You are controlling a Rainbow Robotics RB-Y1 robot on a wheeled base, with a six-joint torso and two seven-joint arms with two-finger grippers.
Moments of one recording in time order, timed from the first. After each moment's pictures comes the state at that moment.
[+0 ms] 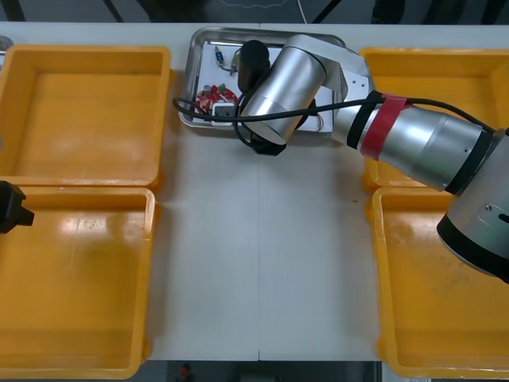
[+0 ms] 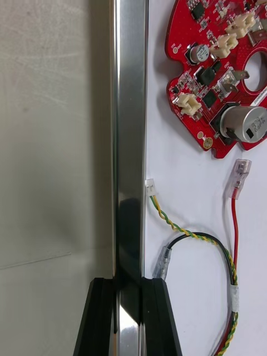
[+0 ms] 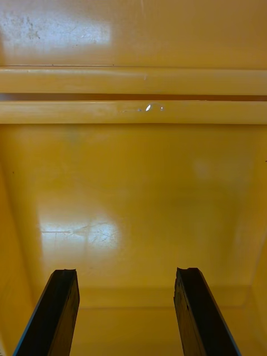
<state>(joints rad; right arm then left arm) -1.24 -0.35 0.99 -1.09 -0.65 1.13 2.04 -0.14 0.85 0.29 -2.18 0.90 1.90 -1.22</state>
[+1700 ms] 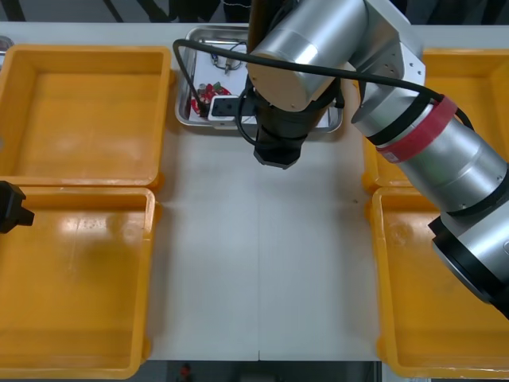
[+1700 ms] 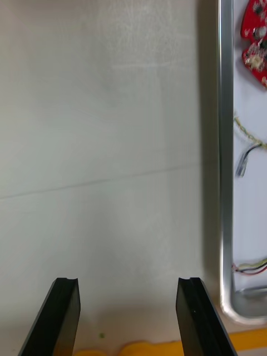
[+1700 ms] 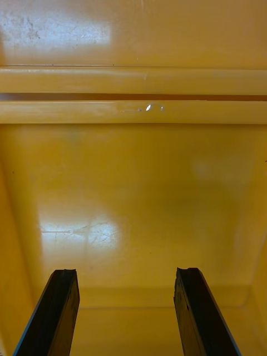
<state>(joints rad) -1.05 -0.33 0.54 -1.61 -0.63 1.81 2.03 -0.14 0.85 0.29 -2.18 0.90 1.90 -1.22</state>
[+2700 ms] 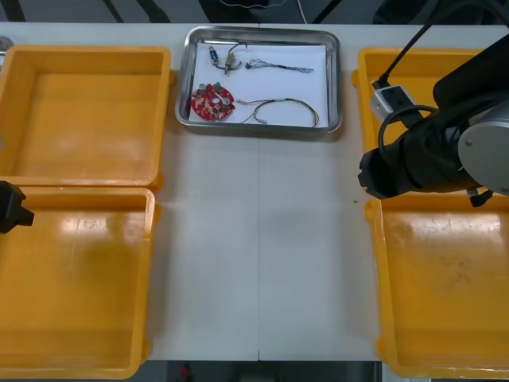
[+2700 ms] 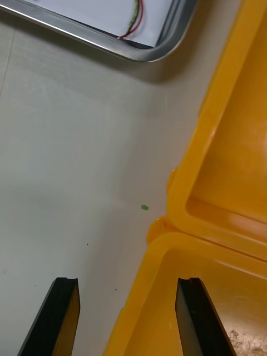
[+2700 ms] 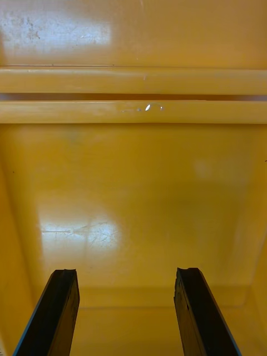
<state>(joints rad) -0.50 -0.56 0.14 -2.25 -0.63 1.92 1.21 -0.13 0.85 0.29 -2.18 0.90 1.90 -1.22</state>
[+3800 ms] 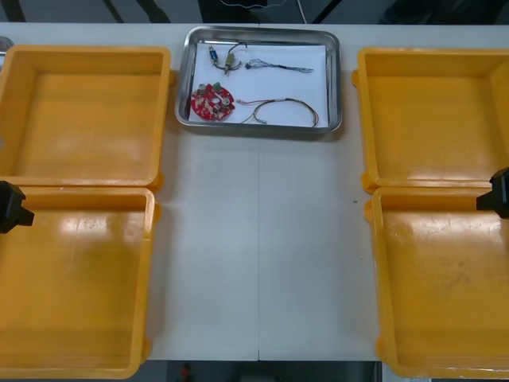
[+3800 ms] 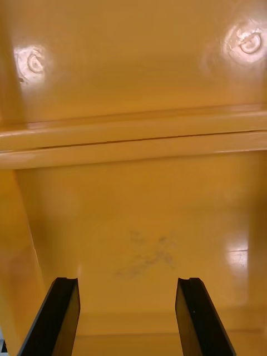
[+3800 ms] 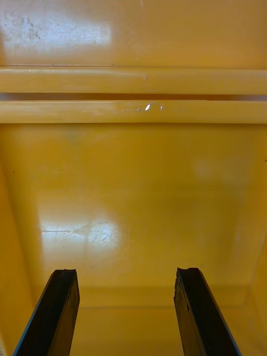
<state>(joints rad) -0.21 -0.79 -0.28 -2.21 -0.87 1.92 1.12 -0.13 0.85 0.29 -2.18 0.90 1.90 -1.22</state>
